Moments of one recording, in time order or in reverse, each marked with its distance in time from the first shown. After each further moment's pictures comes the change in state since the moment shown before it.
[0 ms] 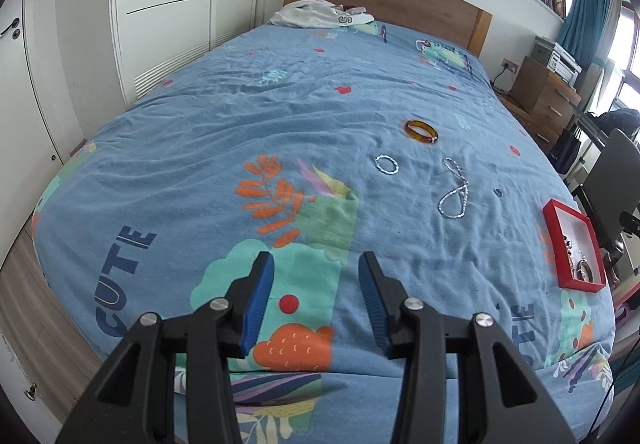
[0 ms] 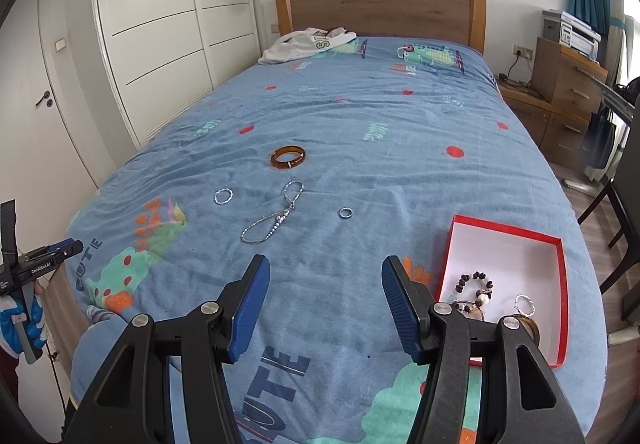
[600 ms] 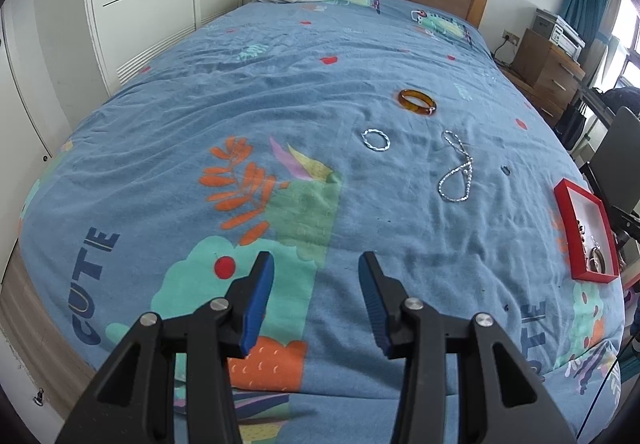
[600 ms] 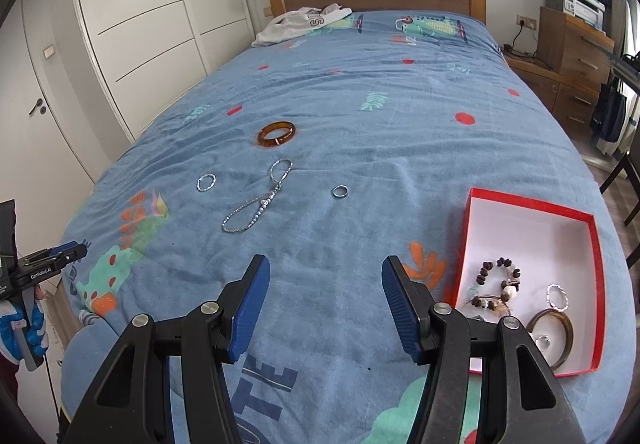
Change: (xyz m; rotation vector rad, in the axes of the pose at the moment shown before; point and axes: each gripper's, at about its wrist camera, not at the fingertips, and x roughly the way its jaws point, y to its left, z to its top) left arm 0.055 -0.034 0.006 0.040 0.092 0.008; right arm 0.067 -0.023 -0.008 0.055 0.070 0.035
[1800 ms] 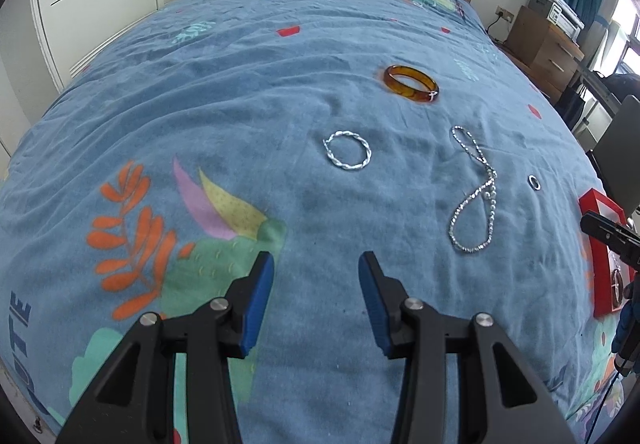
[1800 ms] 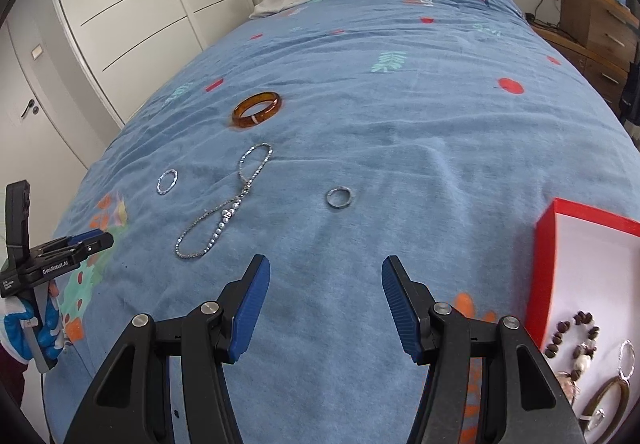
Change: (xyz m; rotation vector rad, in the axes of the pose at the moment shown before) left arm 0.130 -0.047 0.061 0.042 0.073 -0.047; right arm 0.132 -0.020 0.032 0.017 0.100 0.067
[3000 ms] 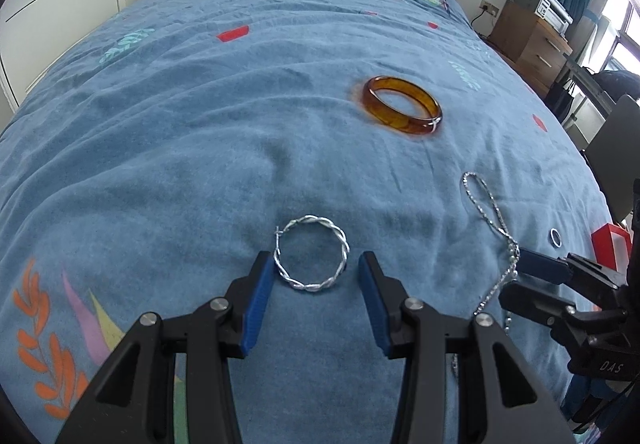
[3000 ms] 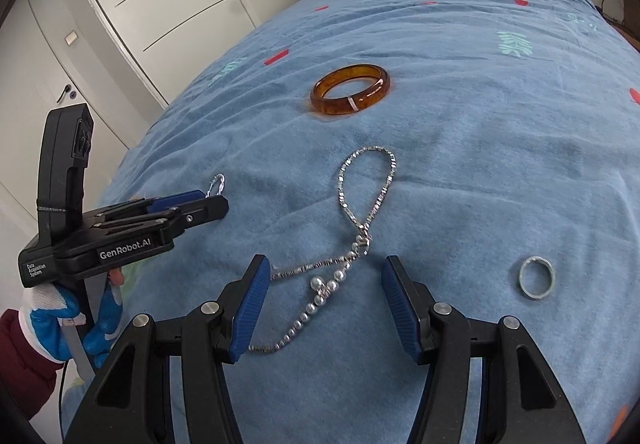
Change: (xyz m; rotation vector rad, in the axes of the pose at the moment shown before) left arm 0.088 -0.025 0.070 0.034 0.012 -0.080; right arm 0.111 0.068 0.039 -0.052 0.059 0.209
